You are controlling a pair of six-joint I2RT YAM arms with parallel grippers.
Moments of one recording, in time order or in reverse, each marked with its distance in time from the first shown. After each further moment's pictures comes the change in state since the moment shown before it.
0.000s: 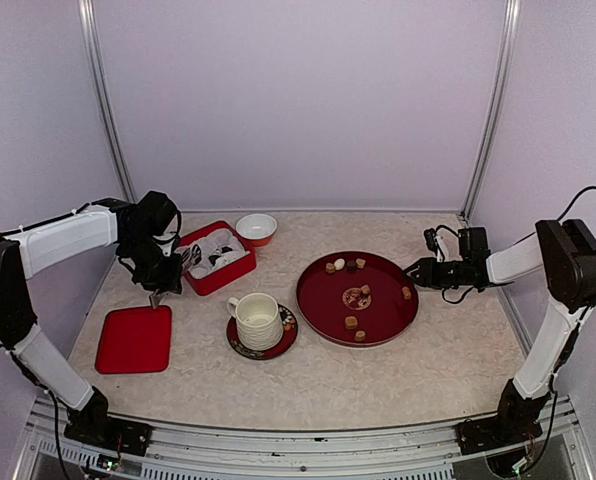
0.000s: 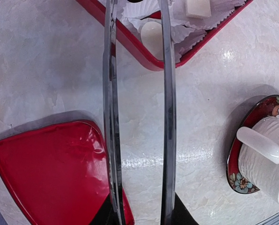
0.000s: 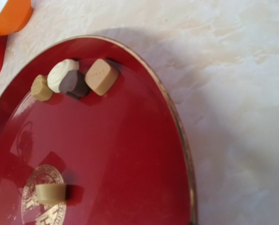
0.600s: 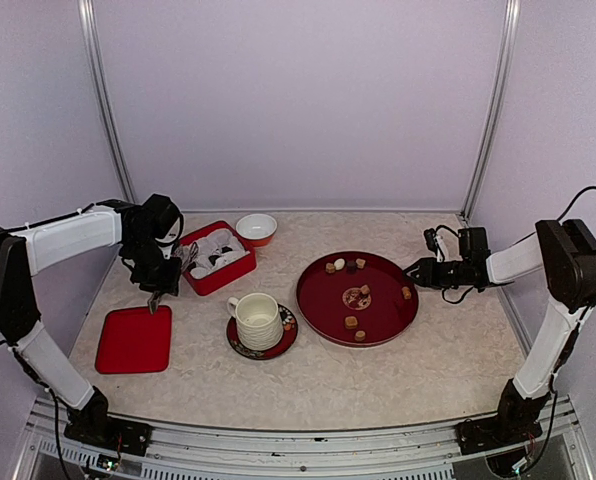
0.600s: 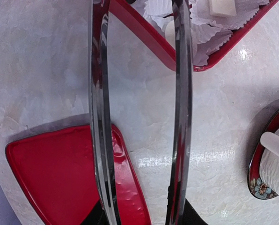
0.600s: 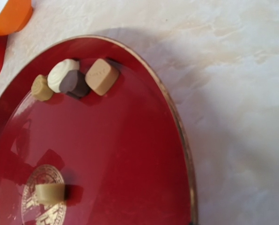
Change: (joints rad) left arm 0.000 0.032 0.003 -0.009 -0.087 0.021; right arm 0.000 0.000 0.000 0.000 -0.001 0.000
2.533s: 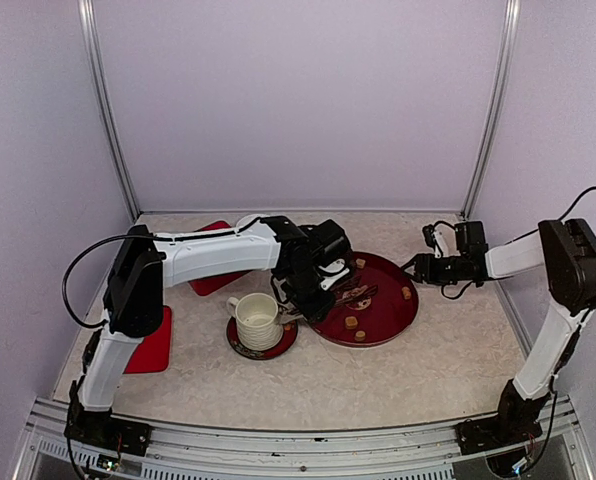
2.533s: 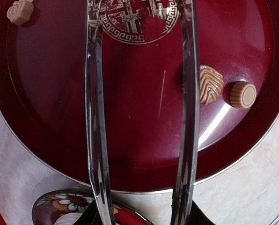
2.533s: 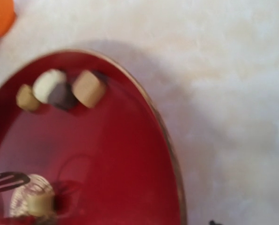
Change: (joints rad) left arm -0.631 0.697 0.808 -0.037 0.048 0.249; right arm 0.022 -0.031 0.046 -0.087 0.099 -0.016
